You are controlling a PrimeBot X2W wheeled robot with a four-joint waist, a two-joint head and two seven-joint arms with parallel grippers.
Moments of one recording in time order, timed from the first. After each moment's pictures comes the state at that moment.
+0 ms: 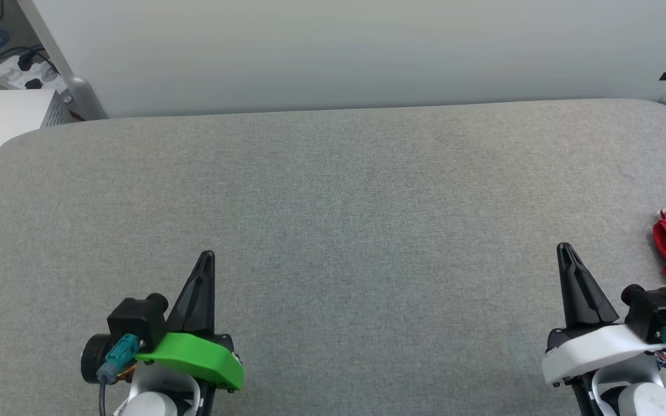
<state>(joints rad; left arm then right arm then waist) -0.03 0.08 -0.07 0.09 -0.23 -0.09 -0.17 -0.02 -0.09 0.00 0.04 0.18 0.13 -0.15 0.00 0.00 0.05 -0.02</state>
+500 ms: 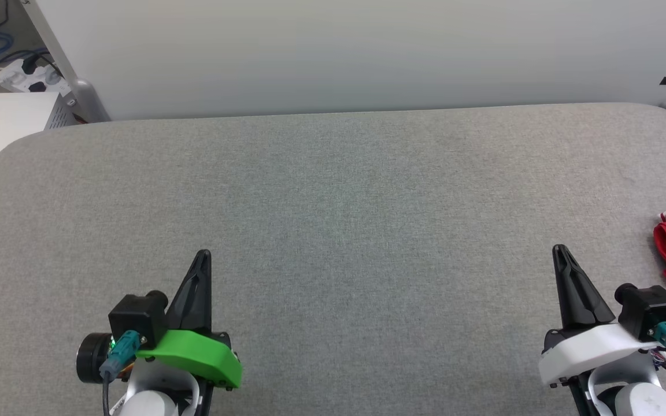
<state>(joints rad) -0.03 0.07 -0.06 0.07 -0.19 -0.07 -0.14 -0.02 -0.09 0.00 0.03 0.15 0.13 -0.13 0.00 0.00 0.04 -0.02</state>
